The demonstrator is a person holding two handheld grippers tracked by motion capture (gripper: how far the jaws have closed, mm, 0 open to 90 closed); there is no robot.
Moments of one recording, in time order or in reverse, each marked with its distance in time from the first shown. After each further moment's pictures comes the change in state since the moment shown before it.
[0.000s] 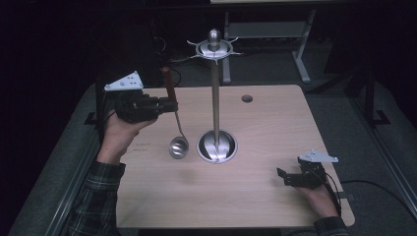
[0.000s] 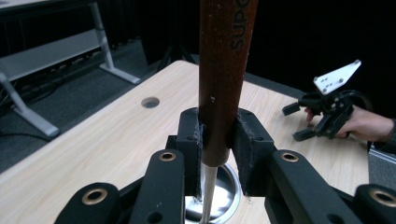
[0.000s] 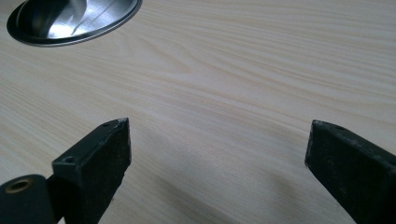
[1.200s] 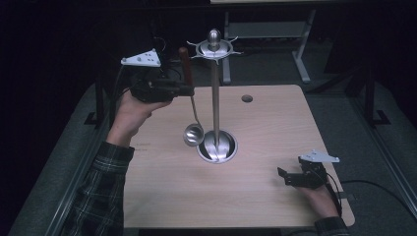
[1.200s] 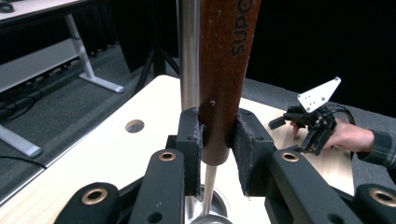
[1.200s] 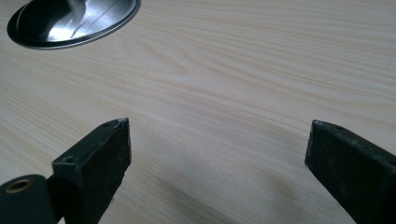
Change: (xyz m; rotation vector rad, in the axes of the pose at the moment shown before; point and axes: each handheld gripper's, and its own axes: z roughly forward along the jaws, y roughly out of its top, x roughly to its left) left arm -0.001 0.049 0.027 0.023 -0.082 0.052; right arm -0.002 0.000 -0.002 -0.007 -0.001 0.002
